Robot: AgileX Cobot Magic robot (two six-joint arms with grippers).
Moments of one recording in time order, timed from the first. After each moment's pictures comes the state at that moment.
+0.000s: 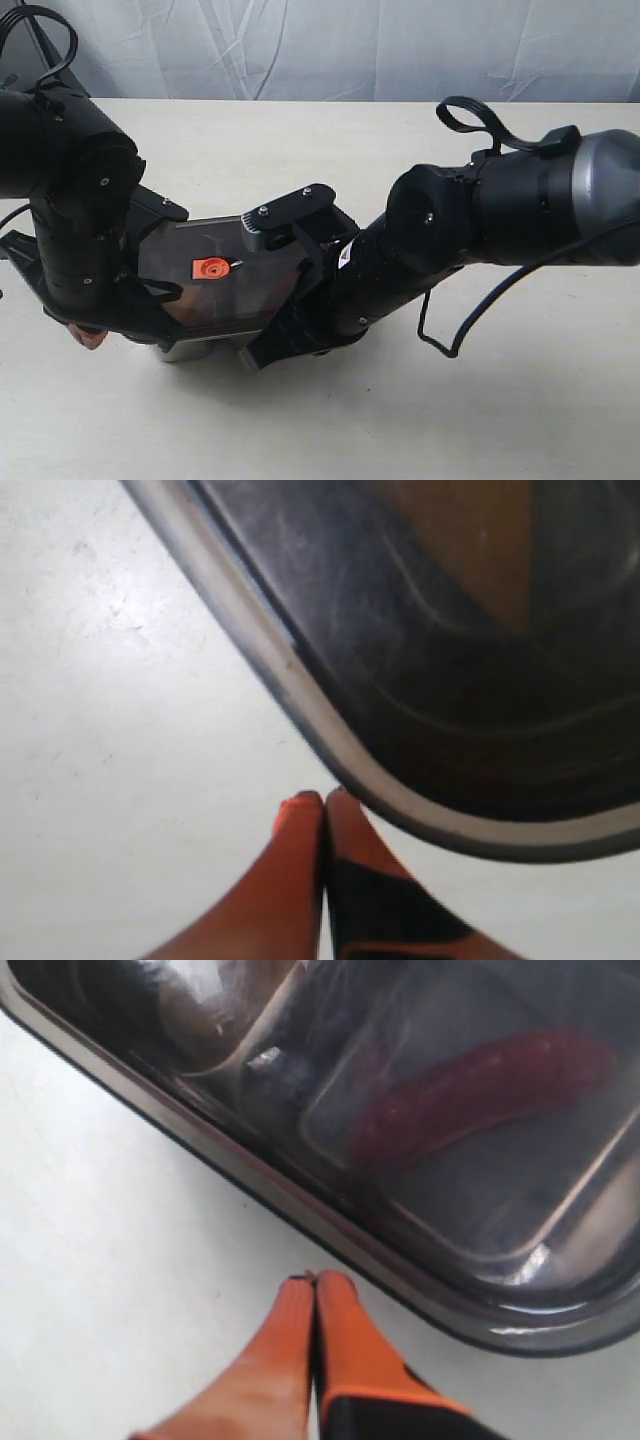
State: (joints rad) left arm -0.48 1.66 -0.94 0.23 1.09 -0.34; right arm 0.83 1.71 -0.92 0.53 0.42 -0.35
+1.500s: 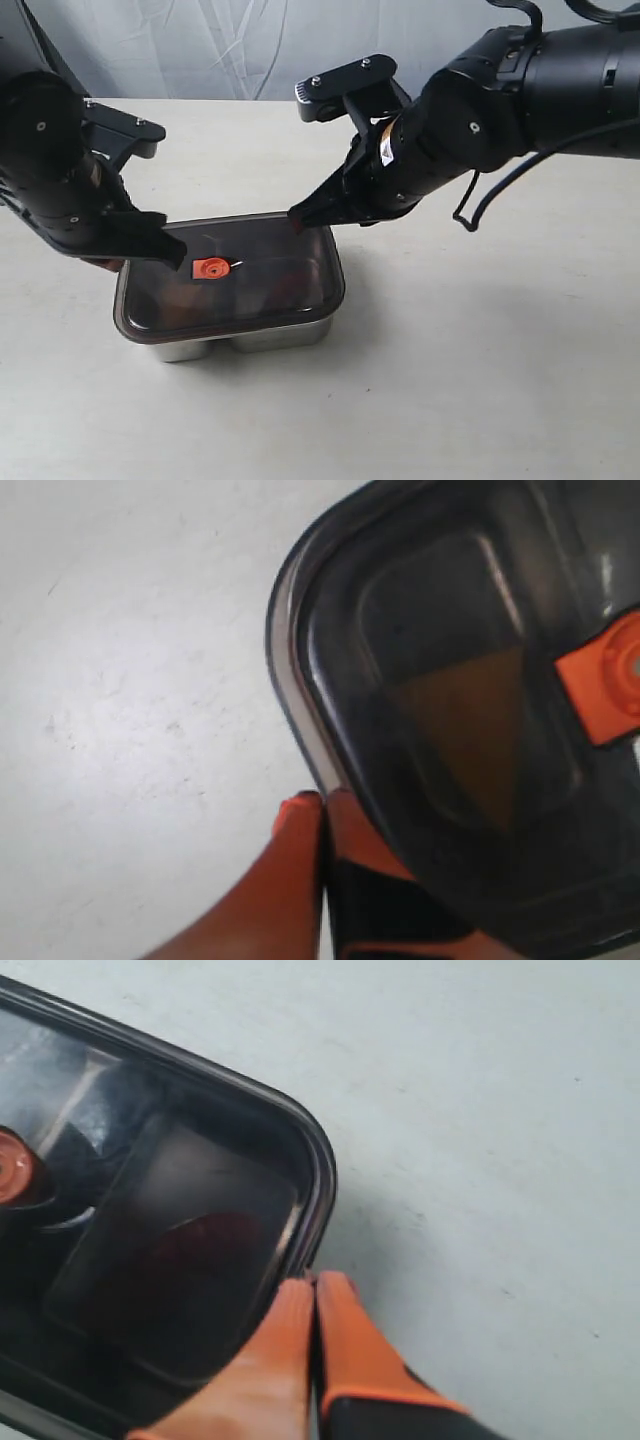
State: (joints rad) left arm -0.38 1.57 -0.98 0.23 0.87 -0.32; right arm 0.70 1.67 -1.11 -0.12 0.52 0.19
